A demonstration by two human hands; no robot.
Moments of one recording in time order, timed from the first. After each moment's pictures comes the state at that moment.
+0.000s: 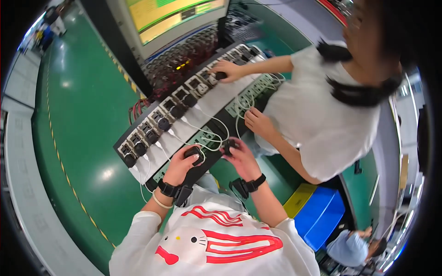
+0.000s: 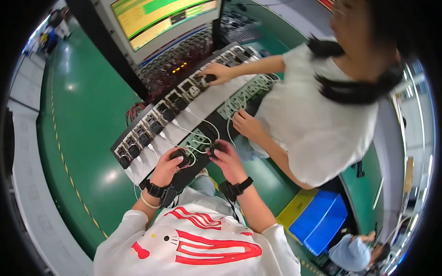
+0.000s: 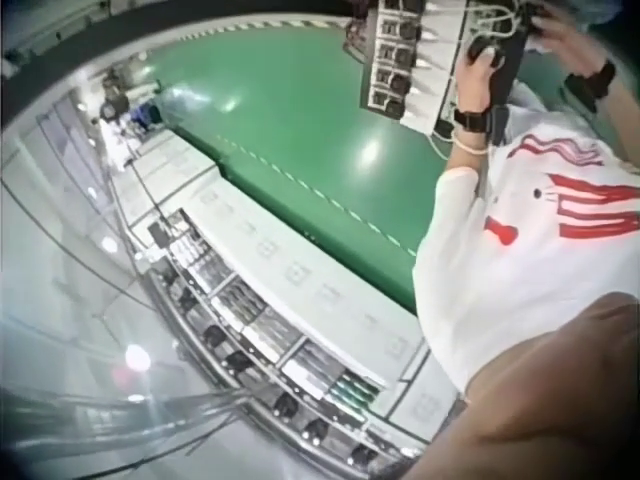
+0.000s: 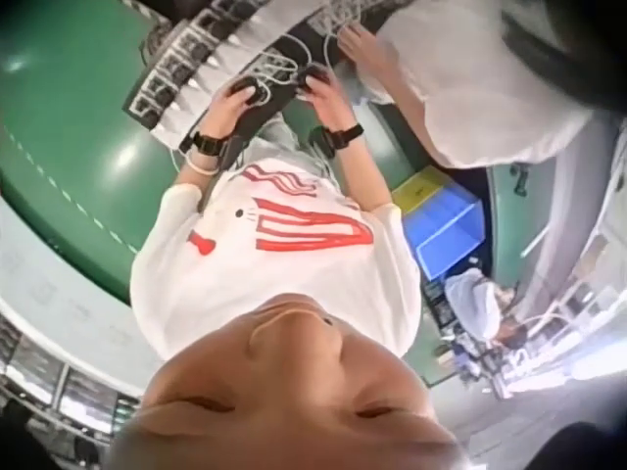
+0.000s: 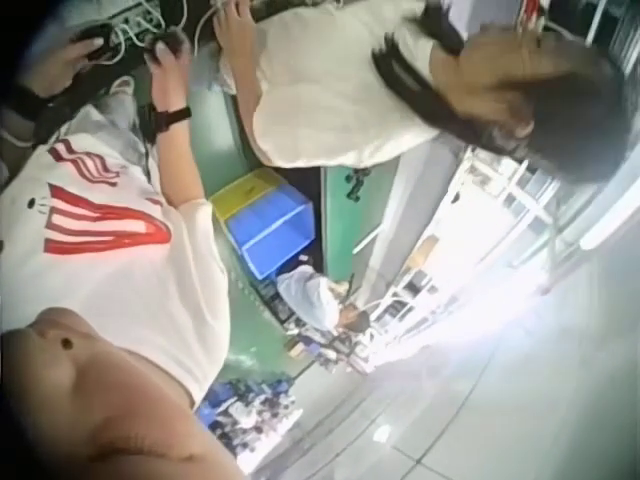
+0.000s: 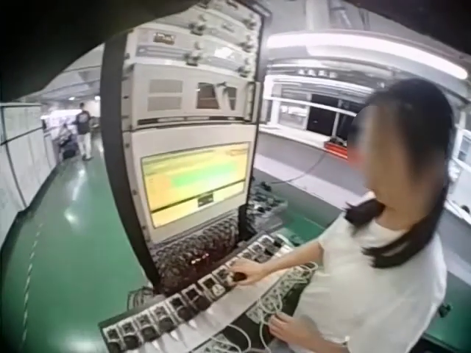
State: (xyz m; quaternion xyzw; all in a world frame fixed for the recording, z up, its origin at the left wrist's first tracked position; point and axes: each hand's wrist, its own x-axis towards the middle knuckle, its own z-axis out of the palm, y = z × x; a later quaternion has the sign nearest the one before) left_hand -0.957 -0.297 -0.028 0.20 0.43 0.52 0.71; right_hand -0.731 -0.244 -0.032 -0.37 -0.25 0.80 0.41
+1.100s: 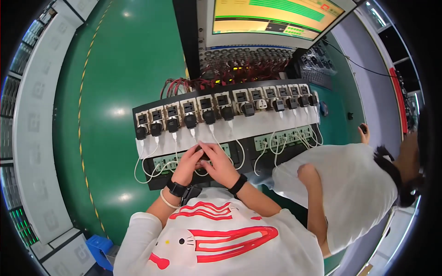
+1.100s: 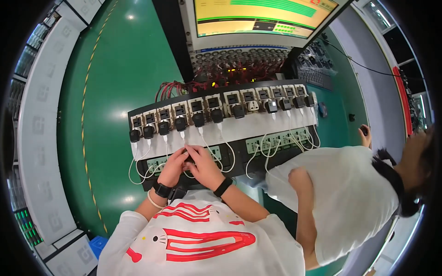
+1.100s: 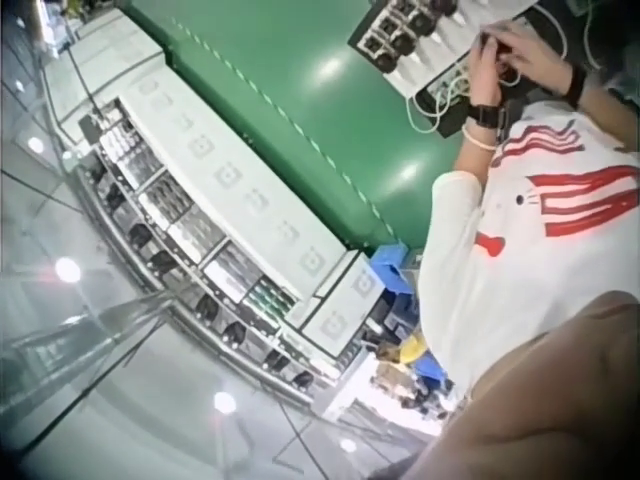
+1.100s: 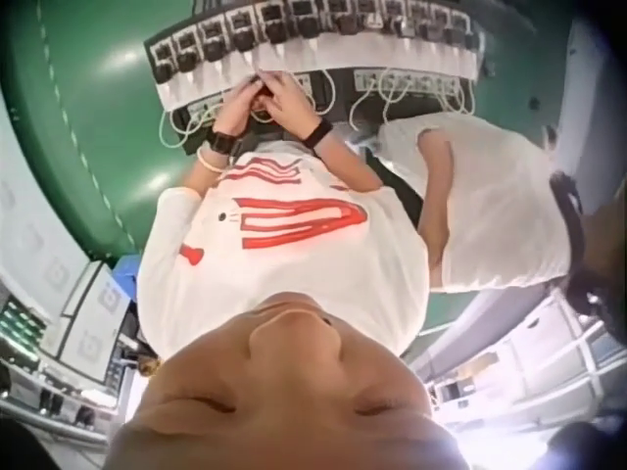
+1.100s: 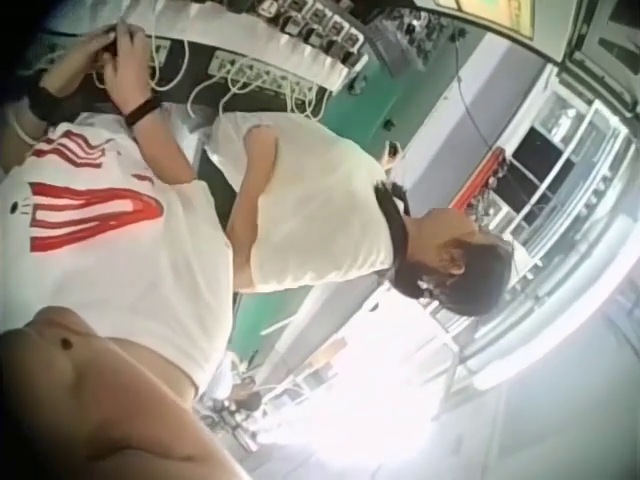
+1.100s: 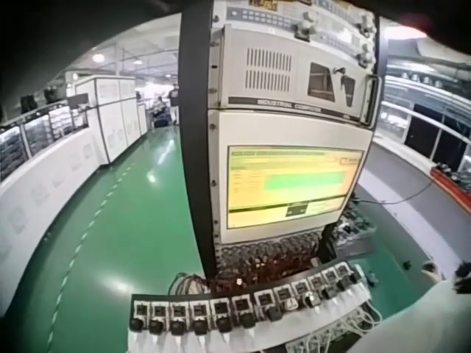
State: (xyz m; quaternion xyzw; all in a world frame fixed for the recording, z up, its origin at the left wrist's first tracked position) left_hand -0.938 -0.268 -0.042 0.02 0.56 0.60 0.58; right_hand -0.827 -0.157 -0.029 -0.15 -0.84 0.50 0.14
